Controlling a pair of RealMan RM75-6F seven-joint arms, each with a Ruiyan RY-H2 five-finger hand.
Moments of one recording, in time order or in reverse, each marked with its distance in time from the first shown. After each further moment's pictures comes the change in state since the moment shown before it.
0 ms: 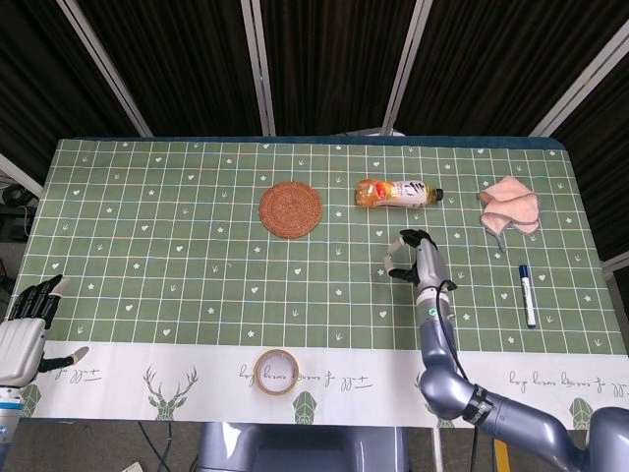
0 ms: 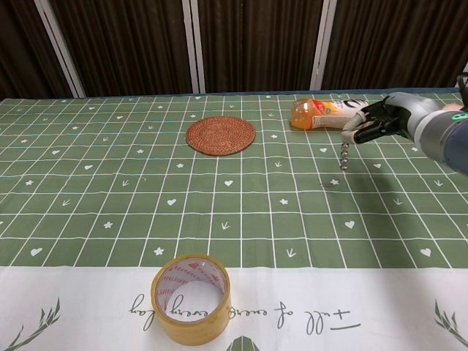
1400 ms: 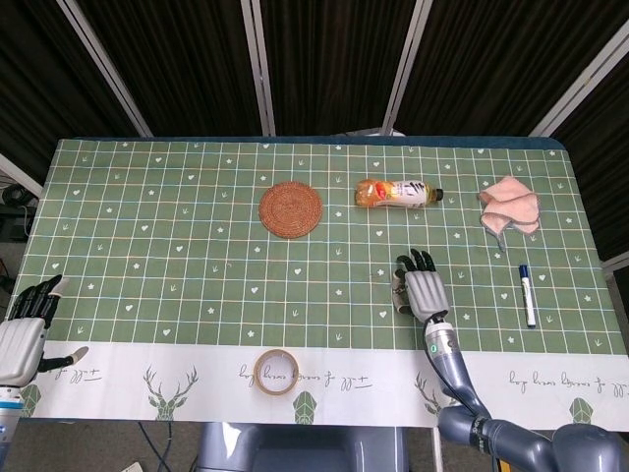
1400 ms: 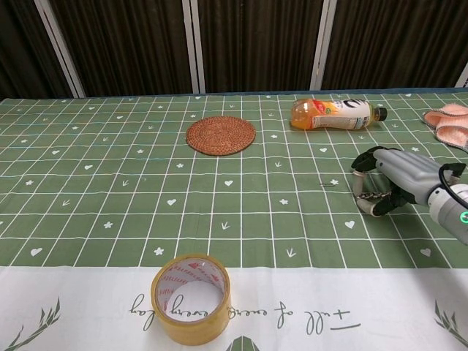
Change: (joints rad) left arm -0.001 0.003 -0.001 -0.004 -0.007 -0.006 0.000; right arm -0.094 -0.127 -0.345 0.481 -0.677 -0.039 0.076
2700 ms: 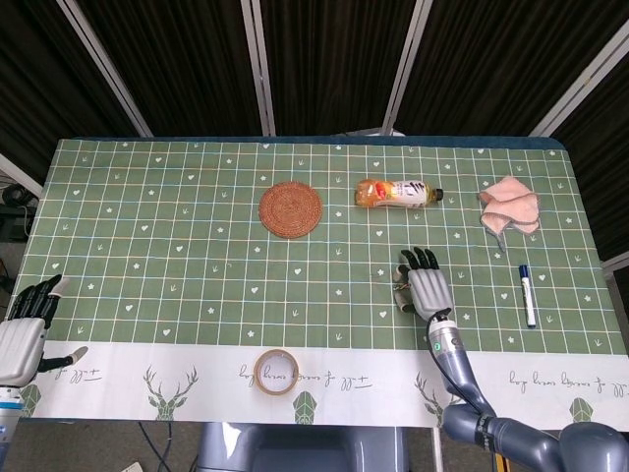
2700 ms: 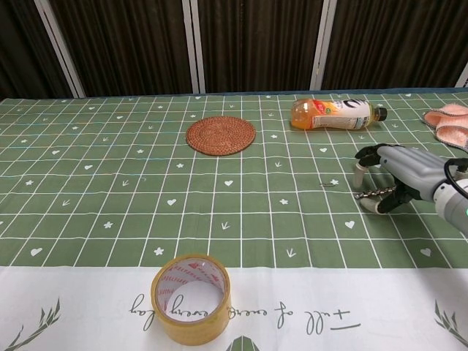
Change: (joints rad) left arm 0.000 -0.003 0.001 0.007 0.003 0.004 0.011; right arm 0.005 0.030 -0.004 -0.020 0.014 -0.015 -0.016
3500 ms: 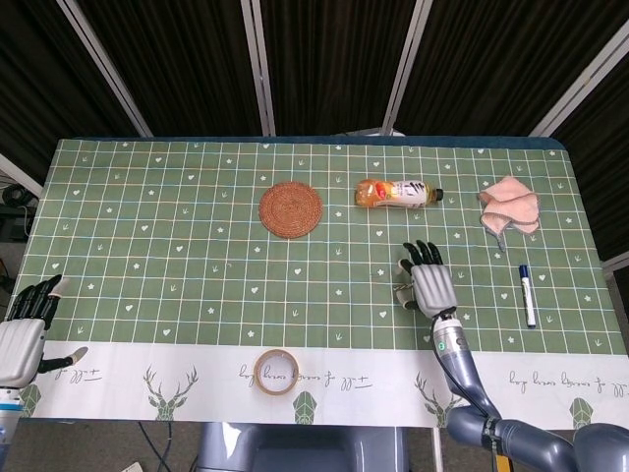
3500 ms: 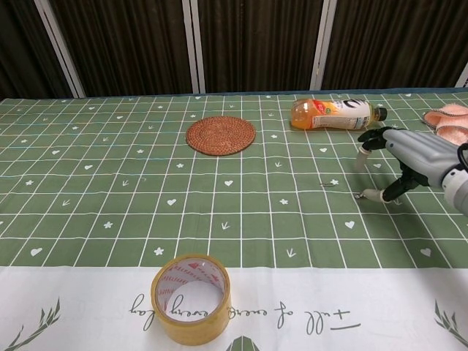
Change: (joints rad) left arm 0.004 -0.002 0.002 0.002 0.014 0.018 0.006; right arm -0.012 0.053 0.006 -0.098 -0.024 0.056 -0.025
